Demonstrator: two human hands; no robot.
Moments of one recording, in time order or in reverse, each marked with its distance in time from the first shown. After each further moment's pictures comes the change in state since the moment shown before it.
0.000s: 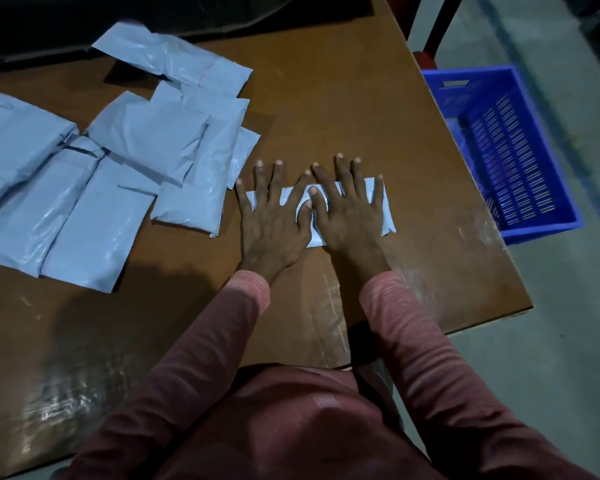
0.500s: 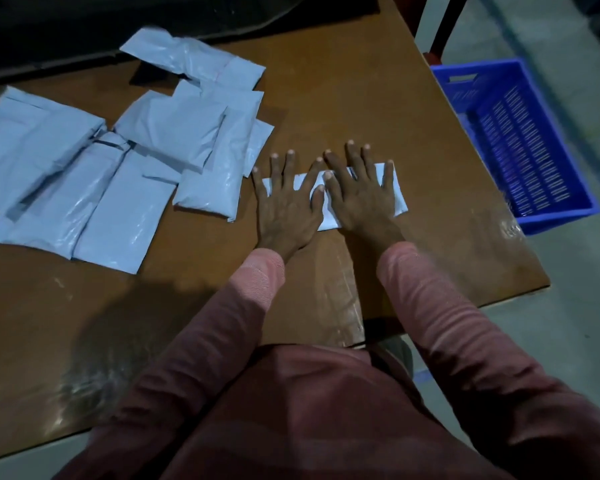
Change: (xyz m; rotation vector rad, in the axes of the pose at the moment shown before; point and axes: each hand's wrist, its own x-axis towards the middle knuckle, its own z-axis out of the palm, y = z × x) left_hand -0.002 0.001 -0.007 -0.037 -0.056 0.016; right_hand 0.002 0.003 -0.011 0.045 -0.078 -0.062
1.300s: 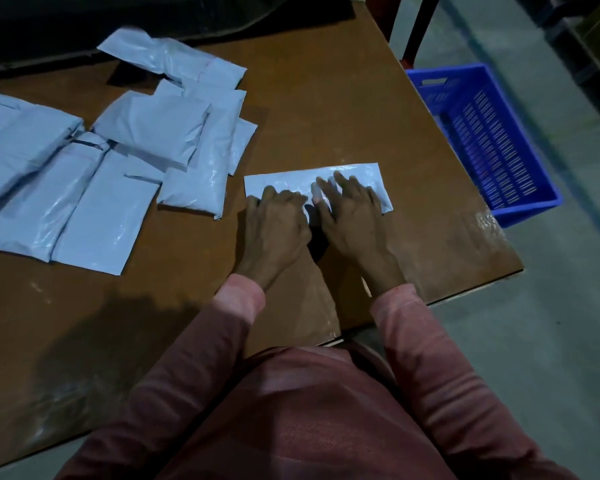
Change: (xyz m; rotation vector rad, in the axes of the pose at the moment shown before) left_hand -0.043 0.010 -0.052 -0.122 -0.024 0.087; right_hand -0.053 -0.017 -0.026 0.127 0.008 0.066
